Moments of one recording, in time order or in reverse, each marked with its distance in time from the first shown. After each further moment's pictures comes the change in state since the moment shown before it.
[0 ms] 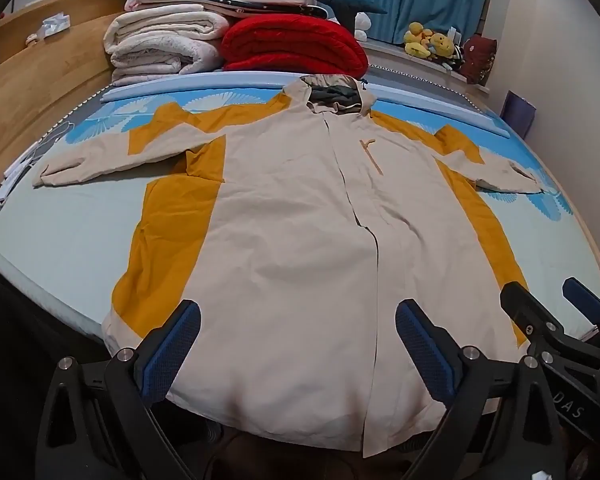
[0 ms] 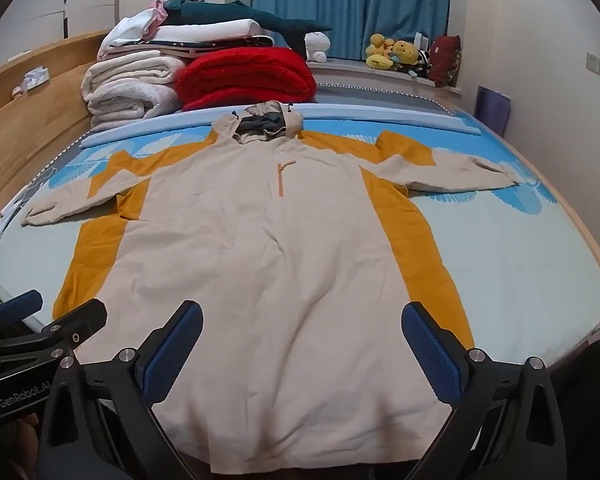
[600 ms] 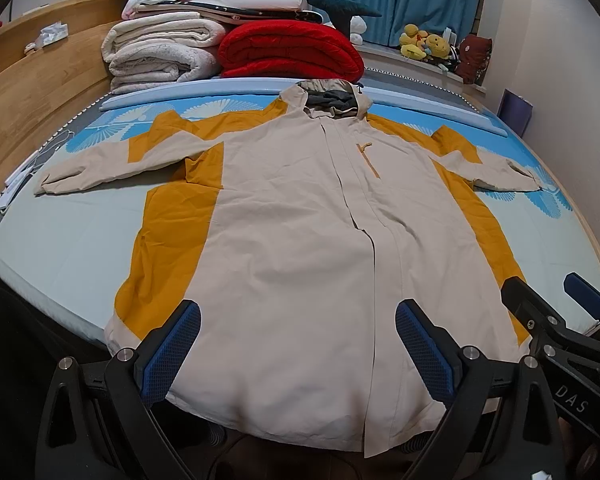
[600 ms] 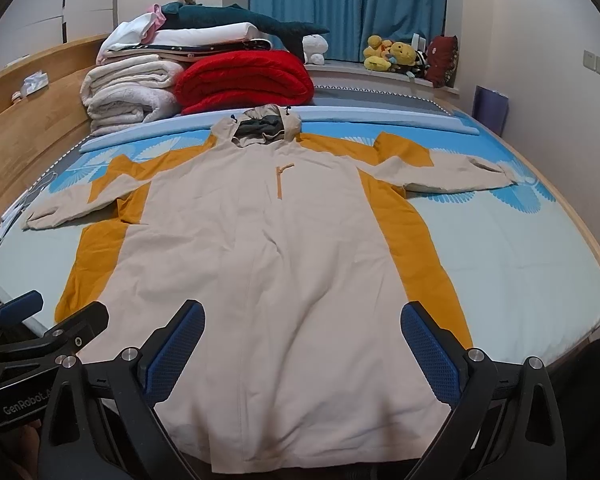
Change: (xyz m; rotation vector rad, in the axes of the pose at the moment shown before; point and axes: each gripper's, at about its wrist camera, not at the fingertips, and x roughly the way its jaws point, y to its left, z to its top) left arm -0.001 -0.002 -0.001 0.018 -0.013 0.004; right arm 0.001 -0.002 -0.003 0.012 -0.014 -0.003
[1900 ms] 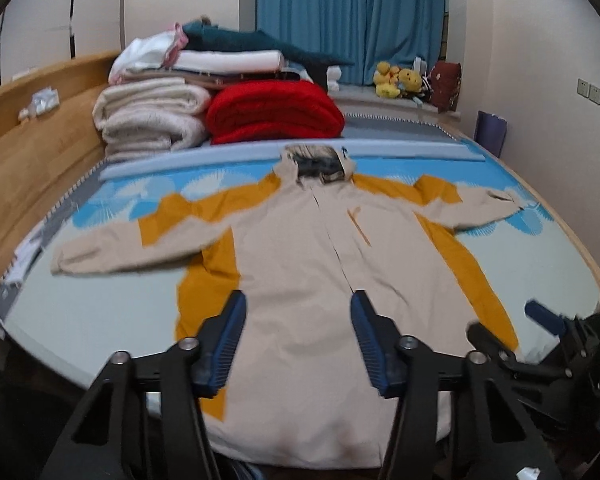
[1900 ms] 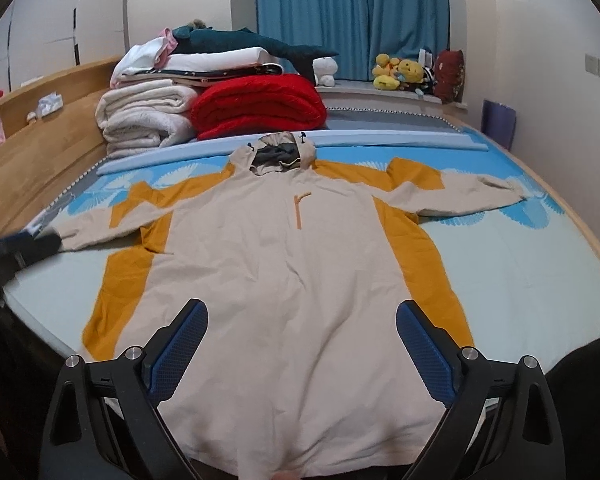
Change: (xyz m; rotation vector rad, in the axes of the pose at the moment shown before) left arm -0.080 0.016 0.073 0.128 -0.165 -0.010; right arm -0.029 0.006 0.027 -0.010 -0.047 0.046
